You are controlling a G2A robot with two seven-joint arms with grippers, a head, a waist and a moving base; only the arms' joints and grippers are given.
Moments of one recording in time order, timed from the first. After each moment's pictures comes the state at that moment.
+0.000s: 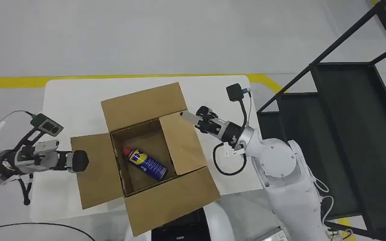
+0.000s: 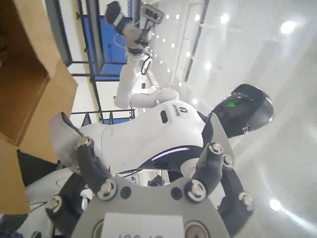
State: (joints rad) left arm 1.46 -0.68 -1.66 -1.59 -0.93 0.05 -1.54; right arm -1.43 -1.30 1.37 -2.13 -0.27 0.09 0.75
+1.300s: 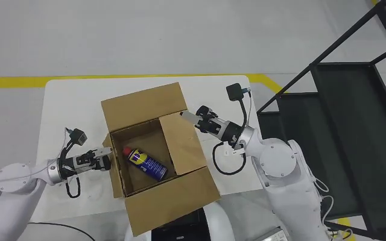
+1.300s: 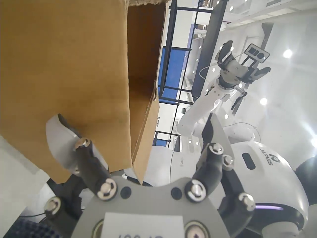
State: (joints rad) left arm 1.34 -0.73 -1.29 -1.39 -0.61 -0.29 -1.17; right arm -1.43 -1.30 1.37 -2.13 -0.27 0.09 0.75
